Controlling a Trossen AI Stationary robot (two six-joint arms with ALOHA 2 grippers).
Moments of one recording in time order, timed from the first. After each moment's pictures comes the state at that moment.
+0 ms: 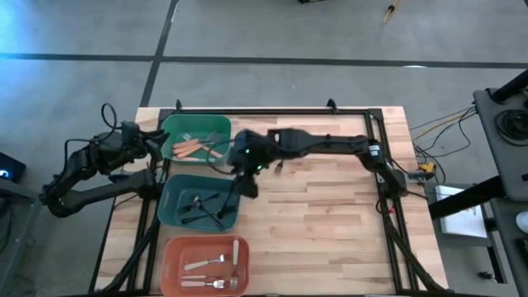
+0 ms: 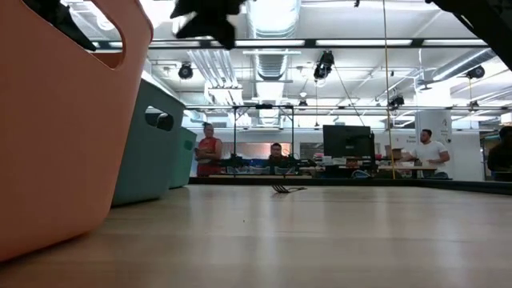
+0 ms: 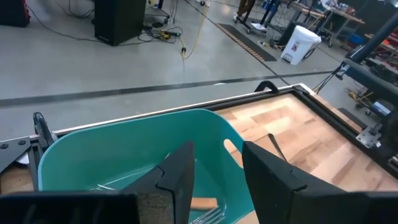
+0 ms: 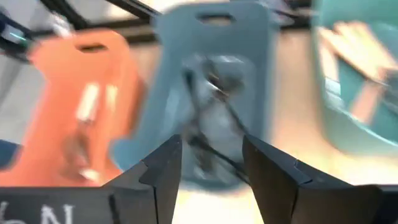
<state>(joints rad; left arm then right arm) 0.38 0.19 0.74 -0.91 -0.43 -0.51 -0.03 2.16 2.22 -0.76 -0.27 0.09</state>
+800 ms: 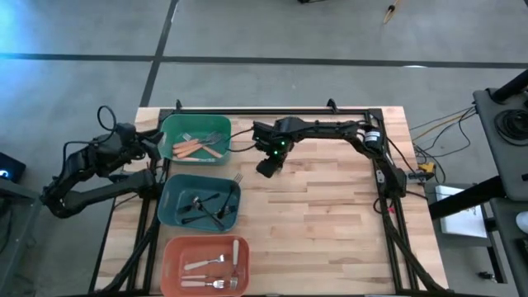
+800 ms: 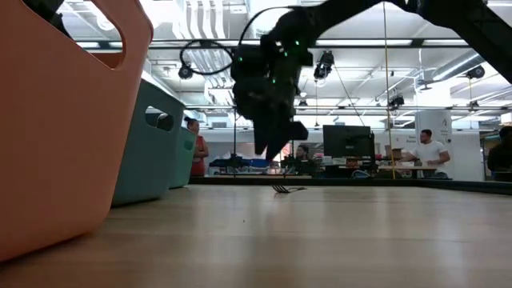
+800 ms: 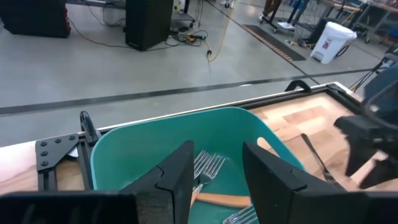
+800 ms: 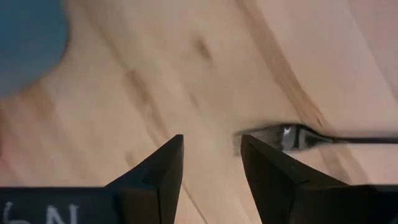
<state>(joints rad) 0.38 0.15 0.74 -1.00 -0.54 -0.48 -0.27 2.15 1.82 -1.01 -0.31 0.30</state>
